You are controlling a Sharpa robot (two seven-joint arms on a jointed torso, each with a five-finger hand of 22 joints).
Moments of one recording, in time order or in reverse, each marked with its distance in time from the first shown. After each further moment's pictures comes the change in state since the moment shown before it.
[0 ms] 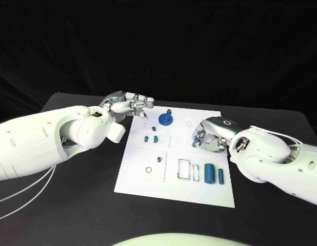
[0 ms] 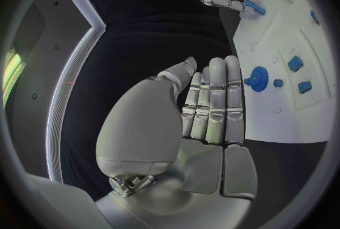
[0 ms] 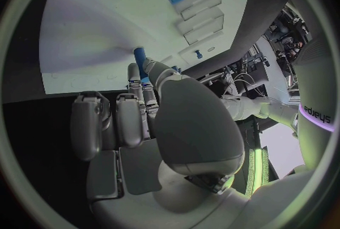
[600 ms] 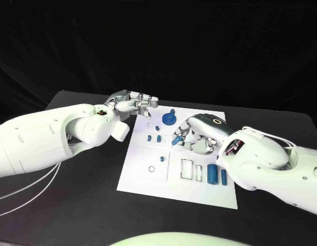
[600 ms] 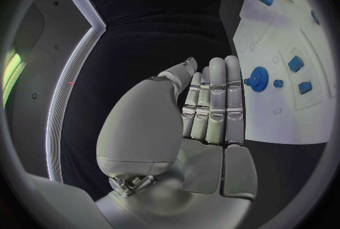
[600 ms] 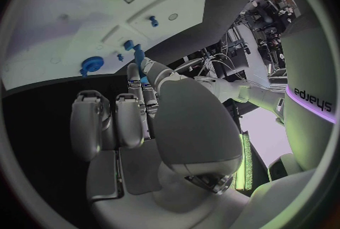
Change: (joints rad) left arm 0.000 0.008 0.000 -0.006 0.000 0.000 -0.001; left_hand 0.004 0.004 0.000 0.000 0.000 0.000 0.000 0.000 0.000 0.000 0.000 0.000 0.000 0.000 0.000 0.000 -0.001 0.000 0.000 0.000 0.000 0.000; right arm 0.007 0.059 0.011 0.139 0.047 -0.073 0.030; right_hand 0.001 0.001 0.008 -0.008 0.005 -0.003 0.003 -0.004 0.000 0.001 0.002 -0.006 -0.002 0.000 0.000 0.000 -0.002 0.000 0.000 0.000 0.000 0.000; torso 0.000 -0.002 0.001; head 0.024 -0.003
